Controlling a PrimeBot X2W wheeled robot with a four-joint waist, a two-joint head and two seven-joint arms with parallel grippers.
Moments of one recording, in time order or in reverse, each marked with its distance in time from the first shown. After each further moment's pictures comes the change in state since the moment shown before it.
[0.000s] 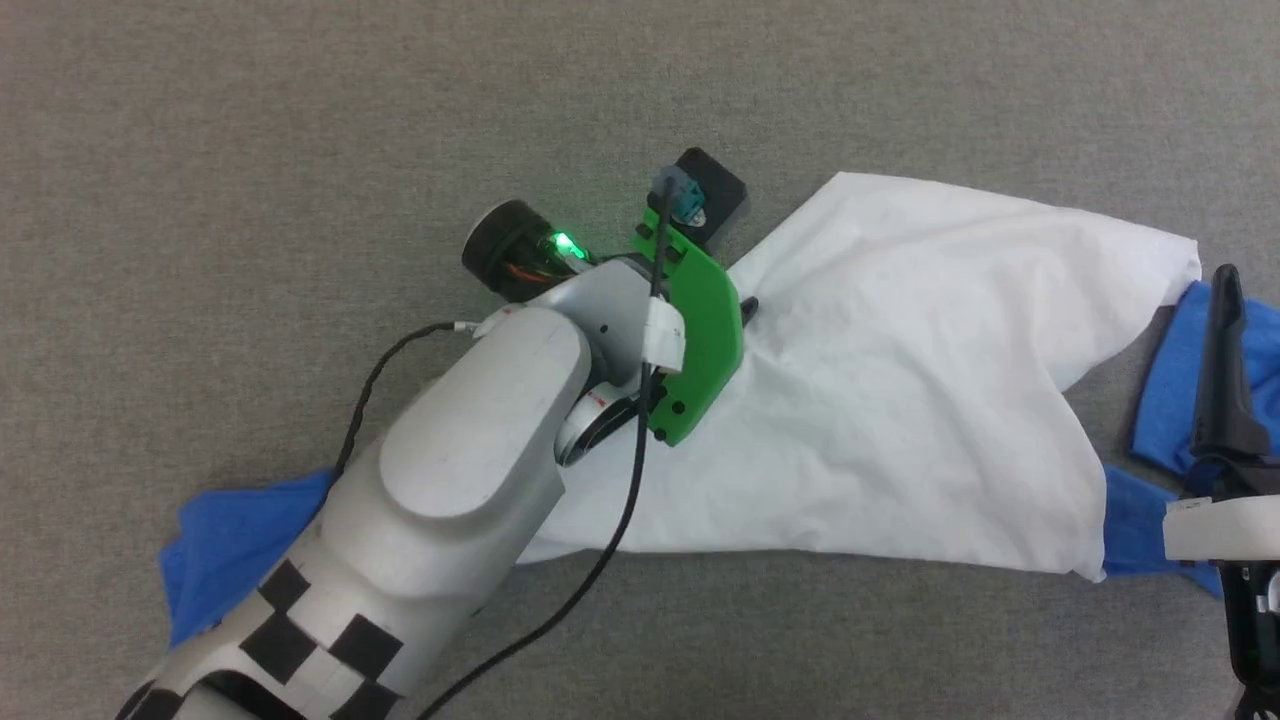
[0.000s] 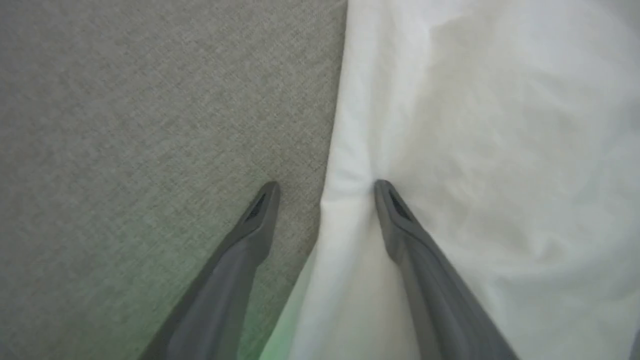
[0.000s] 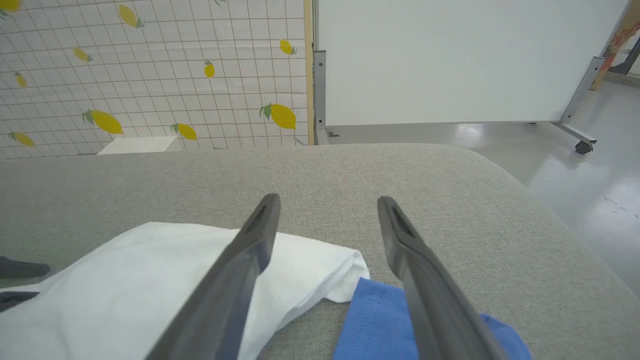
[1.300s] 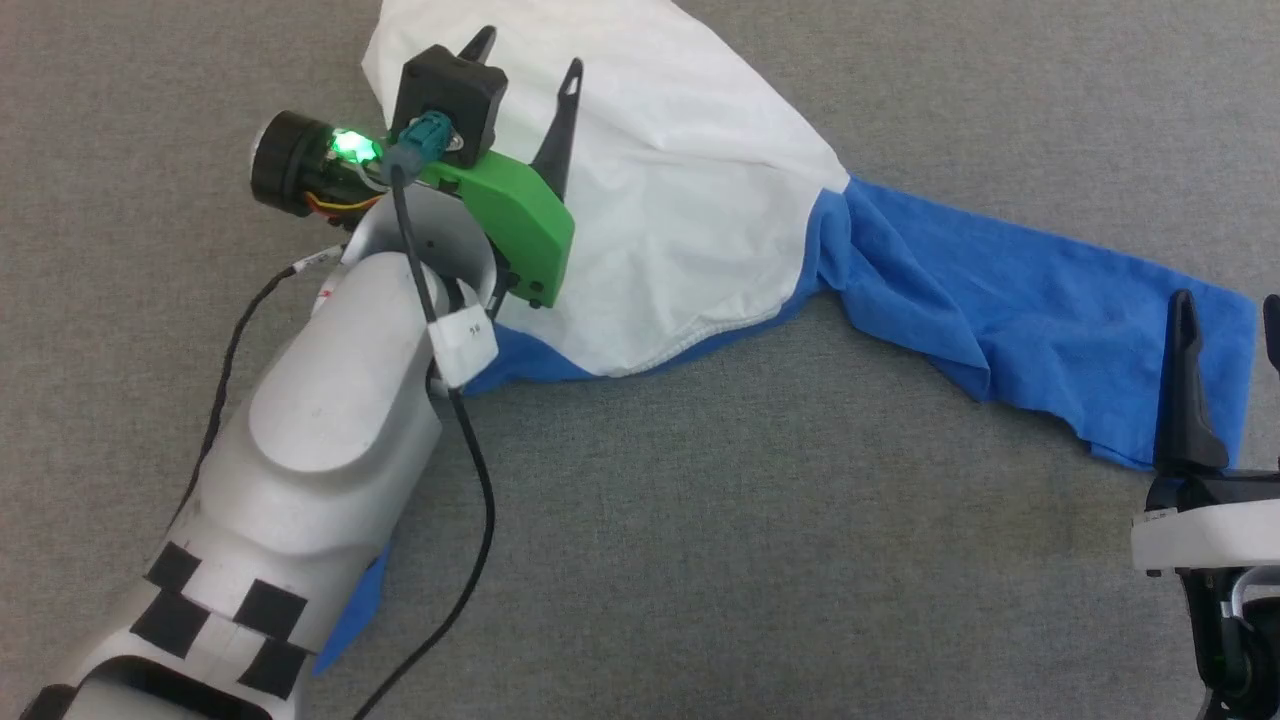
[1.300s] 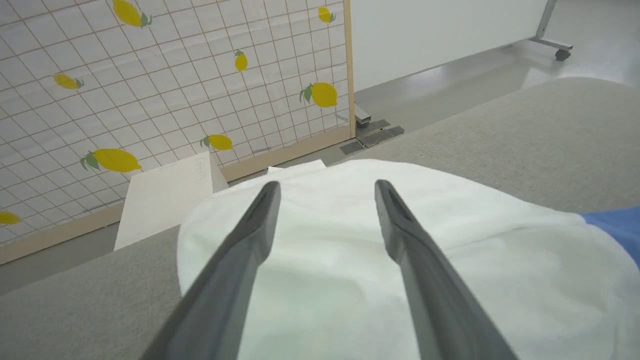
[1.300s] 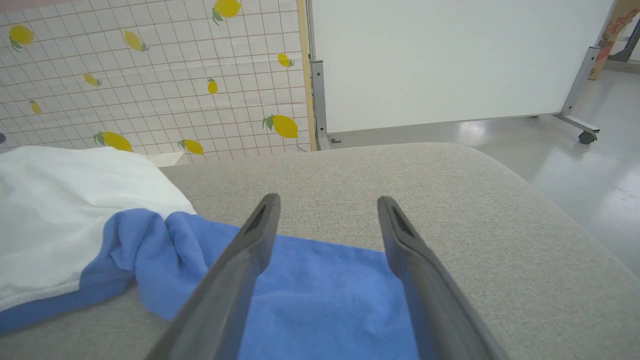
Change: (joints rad) left arm -0.028 0.108 0.152 0.053 0.108 0.221 -0.607; right arm 0.001 0.000 0.027 0.097 0.043 0.000 -0.048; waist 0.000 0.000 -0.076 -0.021
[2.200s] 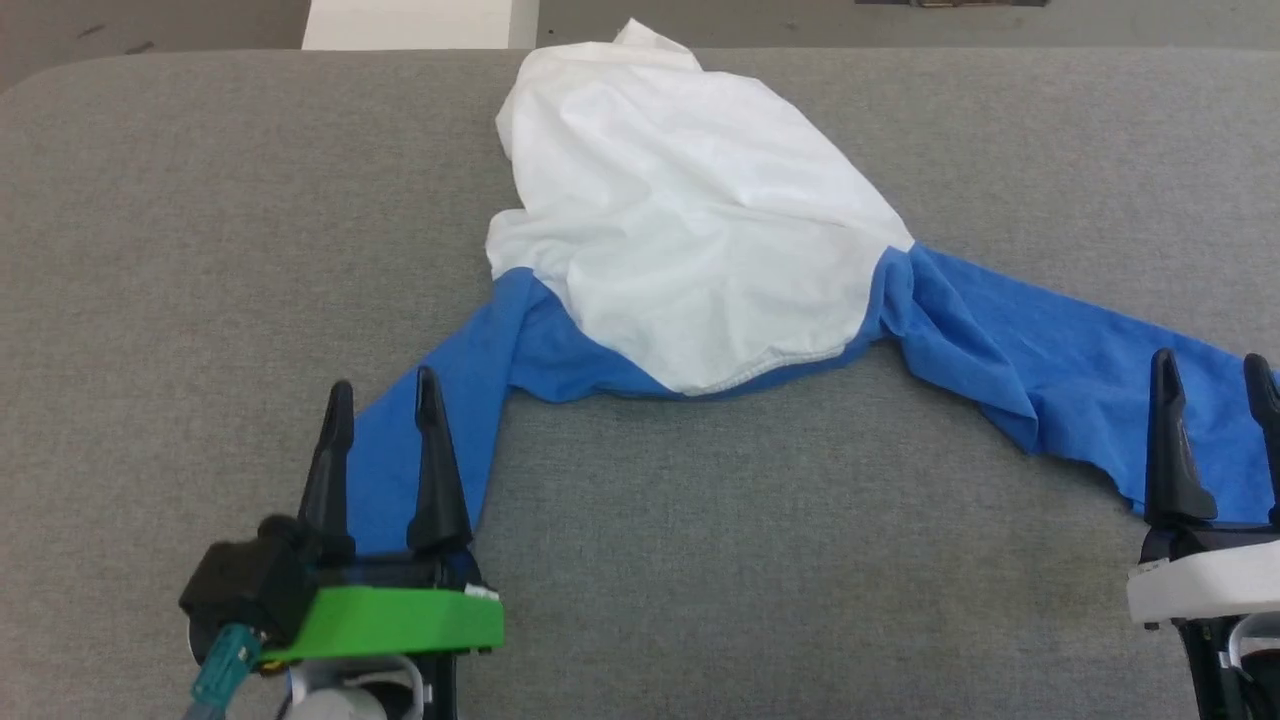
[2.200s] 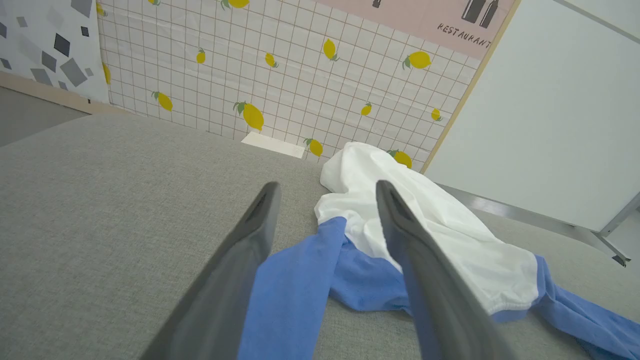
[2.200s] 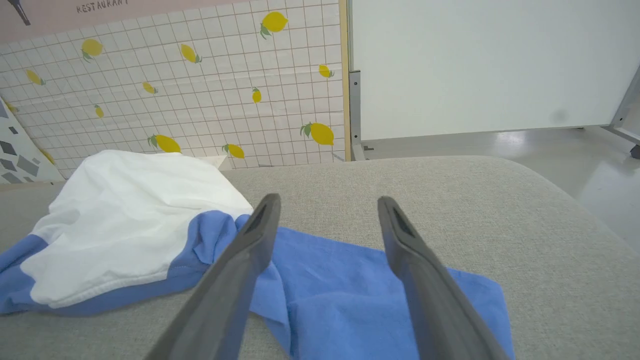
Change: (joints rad) left arm 0.874 -0.069 0.303 -0.694 -0.081 0.179 -0.269; right arm 0.092 0.000 0.004 -0.037 -0.002 0.000 0.050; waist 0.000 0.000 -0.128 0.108
